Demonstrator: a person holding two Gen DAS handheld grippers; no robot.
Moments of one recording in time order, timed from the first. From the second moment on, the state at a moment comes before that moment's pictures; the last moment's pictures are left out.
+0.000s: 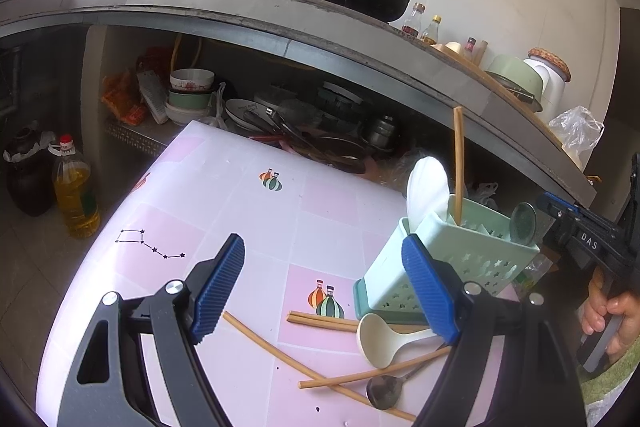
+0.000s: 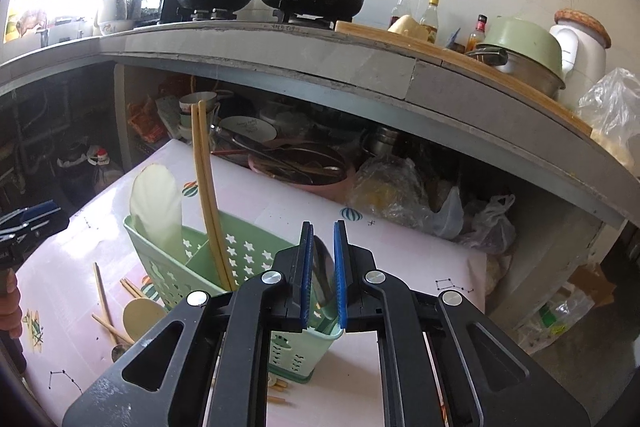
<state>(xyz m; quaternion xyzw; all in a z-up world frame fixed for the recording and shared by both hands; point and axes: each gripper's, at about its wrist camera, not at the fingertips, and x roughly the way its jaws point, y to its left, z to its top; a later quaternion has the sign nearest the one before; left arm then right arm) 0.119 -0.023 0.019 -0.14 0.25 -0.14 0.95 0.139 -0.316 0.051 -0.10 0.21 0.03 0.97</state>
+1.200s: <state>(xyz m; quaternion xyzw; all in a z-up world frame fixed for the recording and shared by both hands) 0.122 -0.058 -0.022 -0.12 0.38 -0.26 0.88 0.059 -0.277 -0.053 0.14 0.36 0.13 0.91</state>
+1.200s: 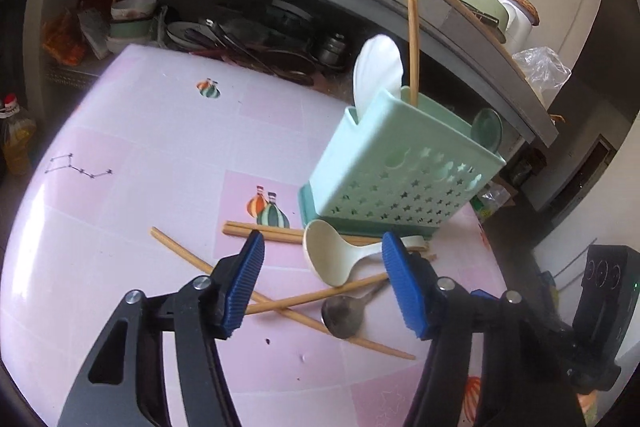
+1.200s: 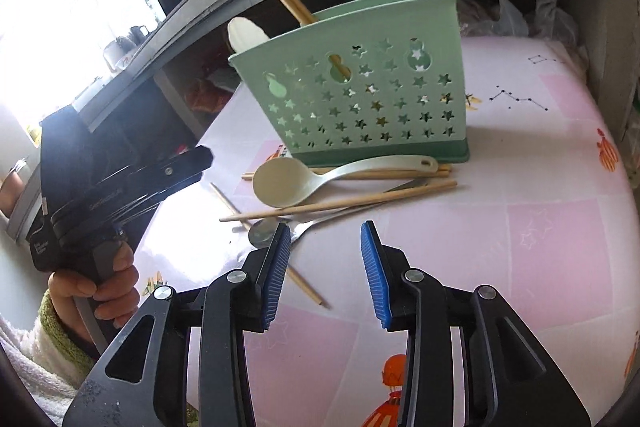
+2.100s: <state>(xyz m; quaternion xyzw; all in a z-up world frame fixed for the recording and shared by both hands) 0.181 -0.093 -0.066 -0.10 0.52 -0.25 0.81 0.051 -0.228 -0.061 0.02 0.32 0.16 0.93</state>
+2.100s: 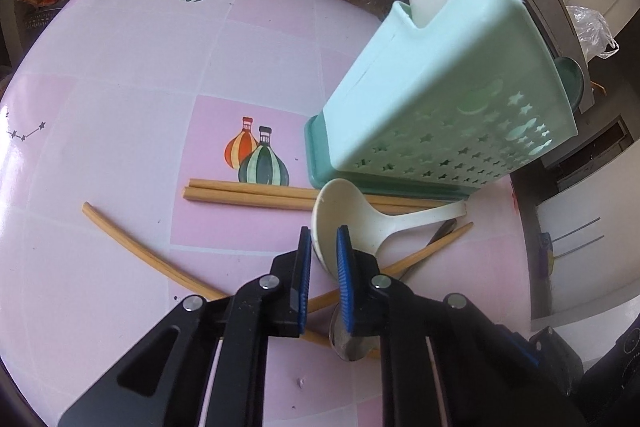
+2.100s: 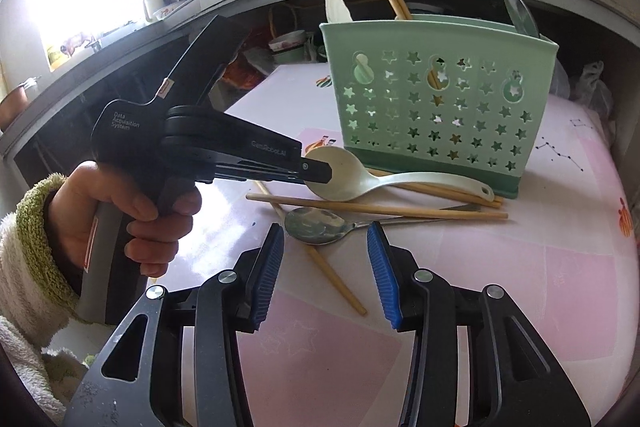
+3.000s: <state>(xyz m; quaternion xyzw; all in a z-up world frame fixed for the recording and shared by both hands) 0.189 -0.077 -0.068 -0.13 0.53 -0.27 0.80 0.089 -0.145 -0.098 -0.18 0.37 0.13 0.90</state>
